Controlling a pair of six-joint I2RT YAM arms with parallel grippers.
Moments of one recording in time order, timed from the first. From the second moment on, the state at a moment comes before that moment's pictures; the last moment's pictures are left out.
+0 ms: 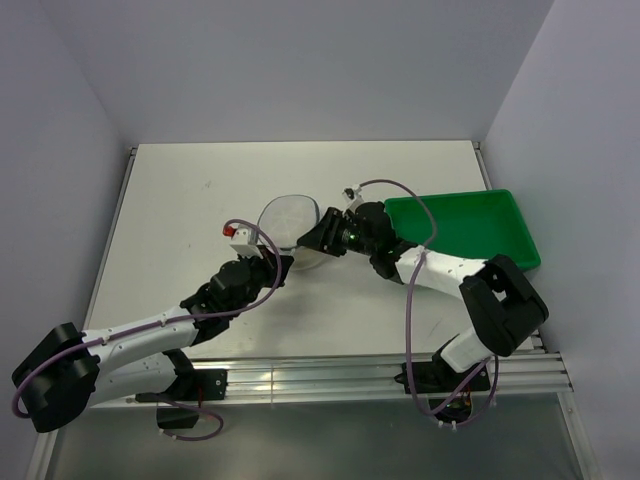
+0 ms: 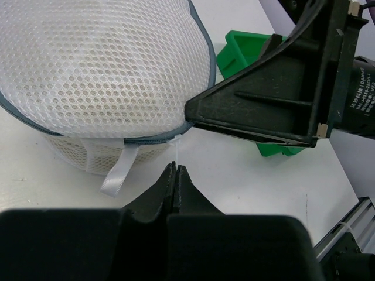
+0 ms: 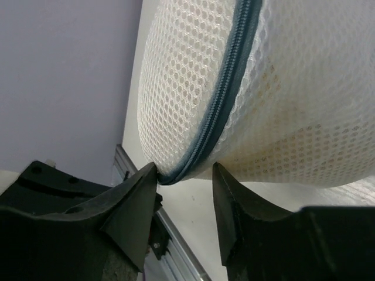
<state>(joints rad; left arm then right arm) -0.88 1.06 0.38 0.48 -0.31 -0.66 0.61 1.50 0.74 0.40 -0.35 0.94</state>
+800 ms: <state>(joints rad) -0.73 0.90 0.35 0.29 -0.46 -0.65 0.51 1.57 0.76 0.41 -0.38 0.95</state>
